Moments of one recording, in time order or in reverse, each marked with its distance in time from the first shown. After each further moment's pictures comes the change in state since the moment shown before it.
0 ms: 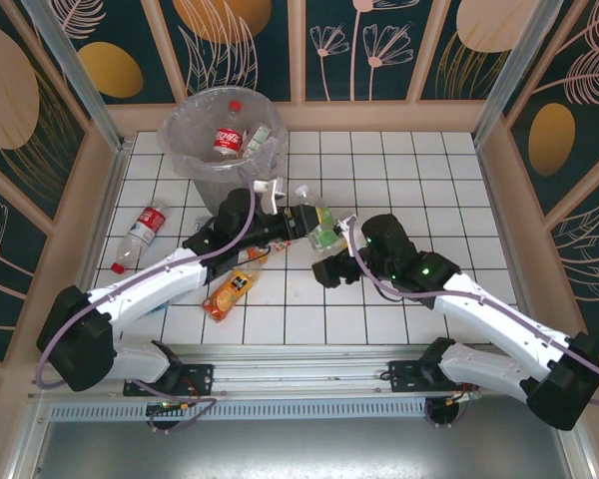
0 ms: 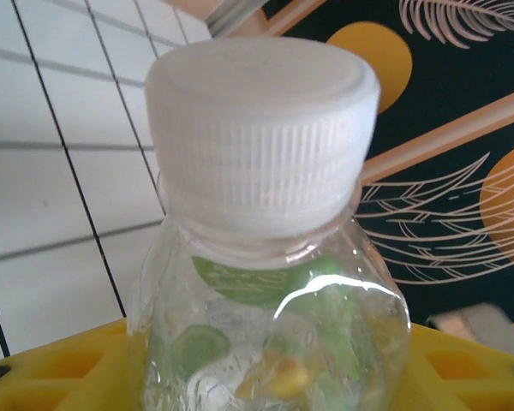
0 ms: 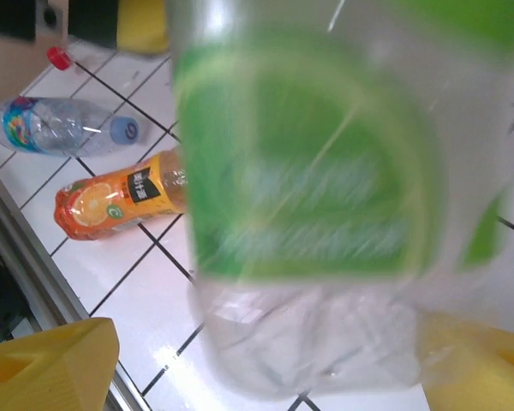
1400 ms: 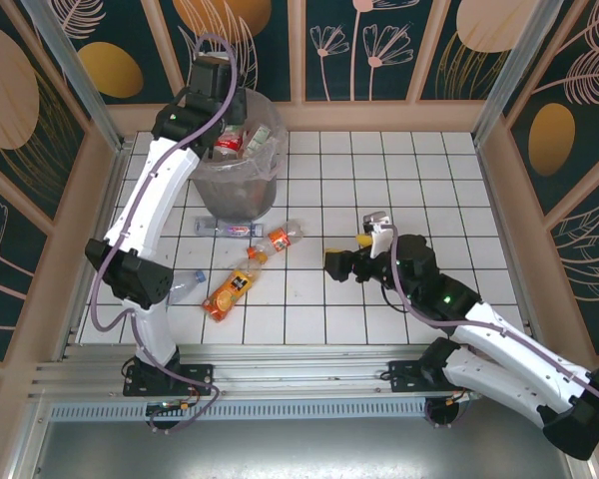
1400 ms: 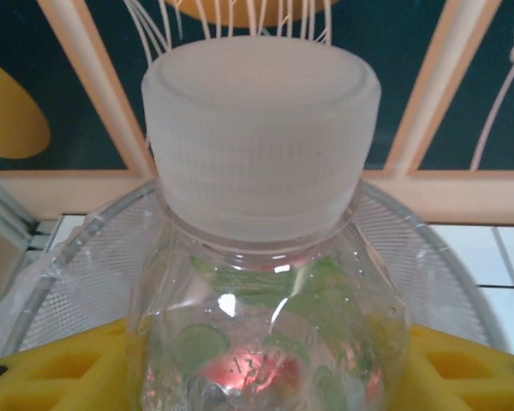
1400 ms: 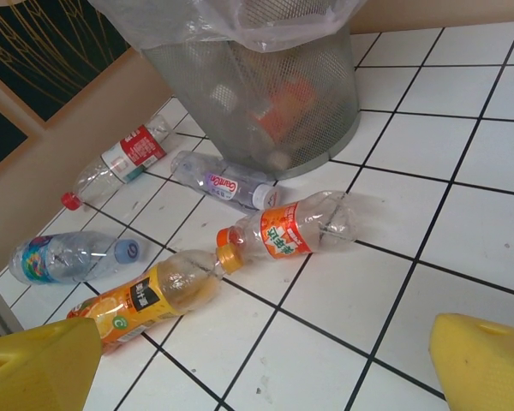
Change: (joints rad) left arm 0.328 0.562 1.231 -0.926 -0.727 0.645; right arm 0.001 -0.215 -0.185 0.237 0.162 0.168
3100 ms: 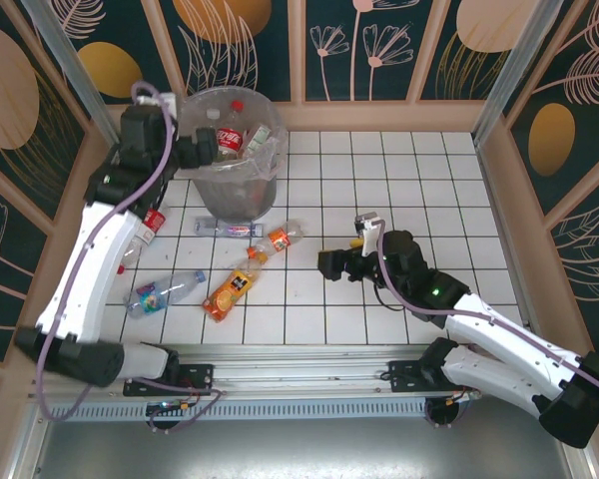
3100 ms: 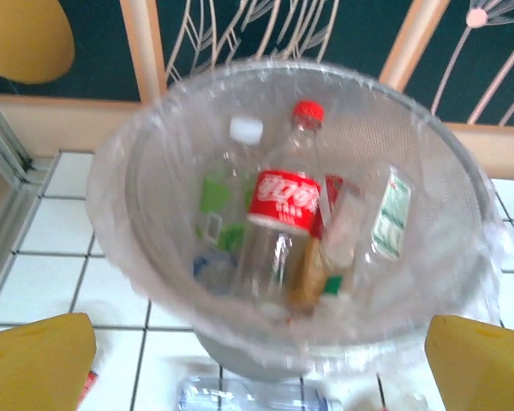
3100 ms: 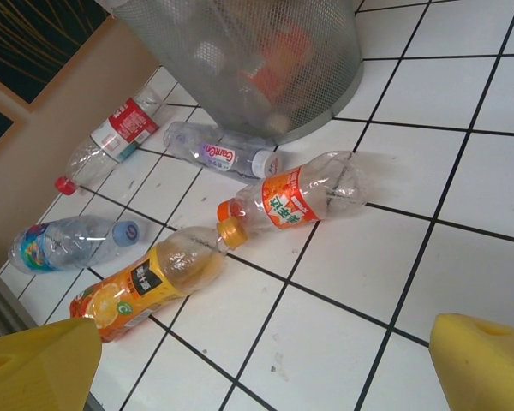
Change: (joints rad) left arm 0.129 -0.658 -0.737 0.130 0.282 -0.039; right arm 0.018 0.095 0.023 -0.018 -0.012 0.085
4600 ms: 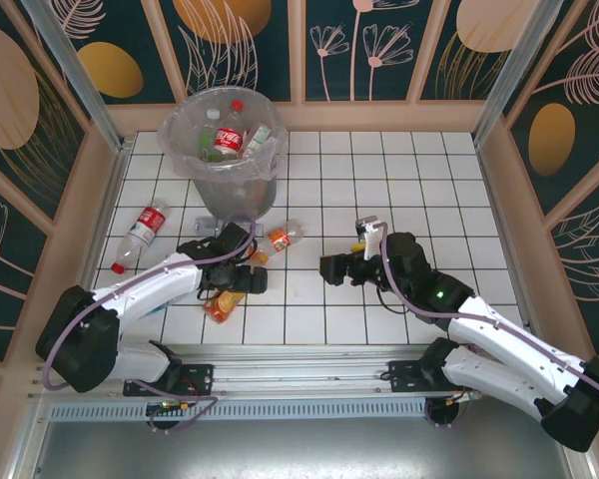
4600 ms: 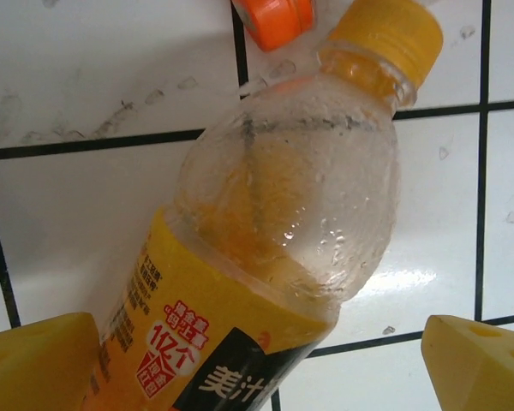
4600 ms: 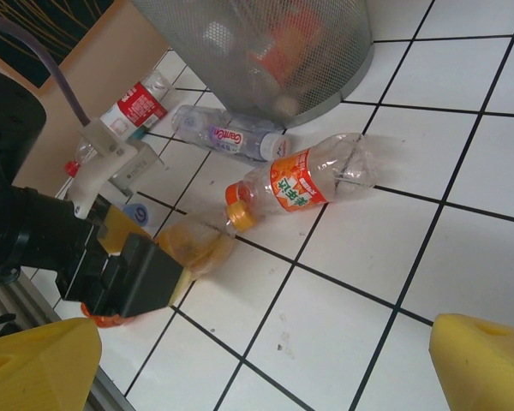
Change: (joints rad) left arm -0.373 0.095 -0.717 0.047 0.130 -0.303; right arm 0.000 -0.032 0.000 -0.051 -0.033 0.000
